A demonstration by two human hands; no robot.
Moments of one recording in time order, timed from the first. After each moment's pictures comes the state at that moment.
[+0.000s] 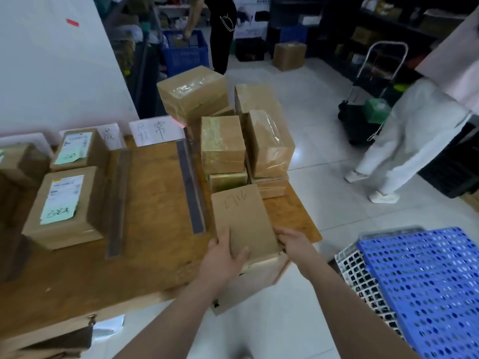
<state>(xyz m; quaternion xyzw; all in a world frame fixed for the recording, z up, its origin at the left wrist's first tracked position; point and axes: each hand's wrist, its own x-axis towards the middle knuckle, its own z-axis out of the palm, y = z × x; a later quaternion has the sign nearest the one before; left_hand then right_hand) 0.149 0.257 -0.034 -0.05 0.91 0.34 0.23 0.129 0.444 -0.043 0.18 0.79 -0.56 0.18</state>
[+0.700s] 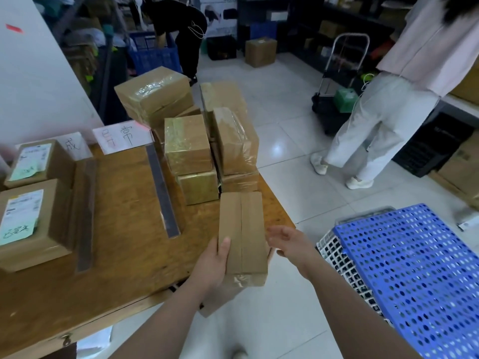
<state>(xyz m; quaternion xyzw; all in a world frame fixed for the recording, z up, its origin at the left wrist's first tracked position) 0.162 0.292 -0.039 -0.07 0.83 0.50 0.23 0.159 0.493 -0.042 0.22 0.74 -0.62 0.16</state>
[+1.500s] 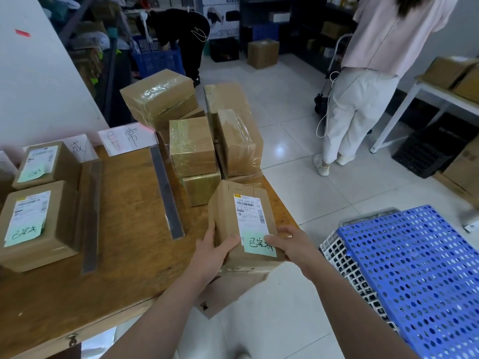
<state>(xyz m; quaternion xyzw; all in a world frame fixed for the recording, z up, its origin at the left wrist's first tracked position) 0.148 0.277 -0.017 -0.13 0.77 0.56 0.27 0.157 0.485 -0.032 0.24 0.71 -0.64 0.15</state>
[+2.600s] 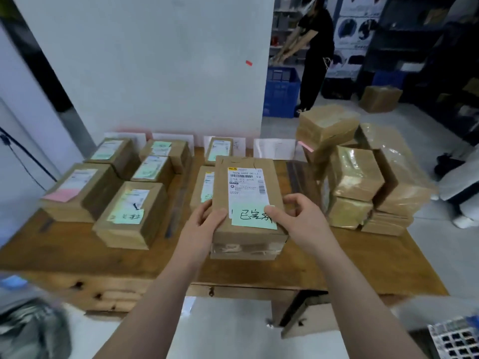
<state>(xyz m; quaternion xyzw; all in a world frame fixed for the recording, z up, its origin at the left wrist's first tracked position) 0.243 -0.037 0.078 -0.25 0.67 0.70 -0.04 0.170 0.152 0.095 -0.04 0.86 -0.51 0.10</state>
